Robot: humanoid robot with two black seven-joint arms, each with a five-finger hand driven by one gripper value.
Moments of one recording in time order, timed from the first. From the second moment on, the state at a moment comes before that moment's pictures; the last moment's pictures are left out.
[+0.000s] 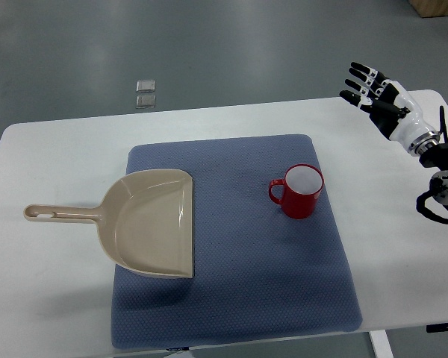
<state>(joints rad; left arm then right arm) -0.03 0.00 -0.06 -0.14 0.08 -0.04 0.09 0.67 -0.47 0.65 0.80 -0.27 0.25 0.45</state>
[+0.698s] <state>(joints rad) -0.03 0.00 -0.06 -0.14 0.08 -0.04 0.09 0.49 -0.55 0.66 0.98 -0.61 0.32 0.61</state>
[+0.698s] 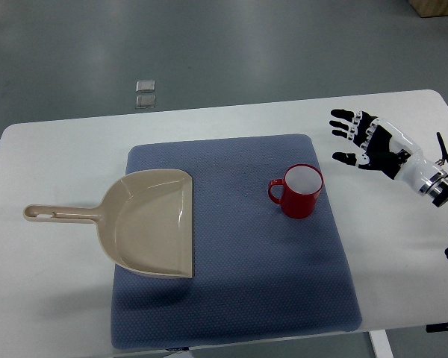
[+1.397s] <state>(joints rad) -0.03 0.00 -0.06 -0.14 0.08 -0.04 0.09 0.43 -0.50 0.67 0.98 -0.74 0.30 0.61</state>
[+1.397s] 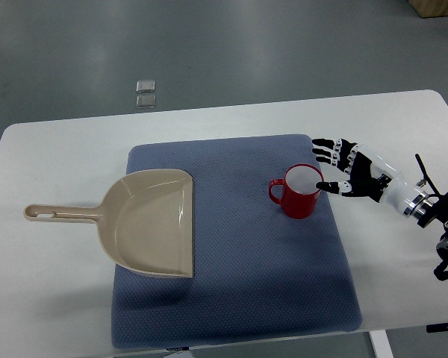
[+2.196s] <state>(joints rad) -0.03 0.00 -0.06 -0.14 0.08 -0.04 0.09 0.43 -0.49 0.67 1.01 -0.85 0.30 0.61</state>
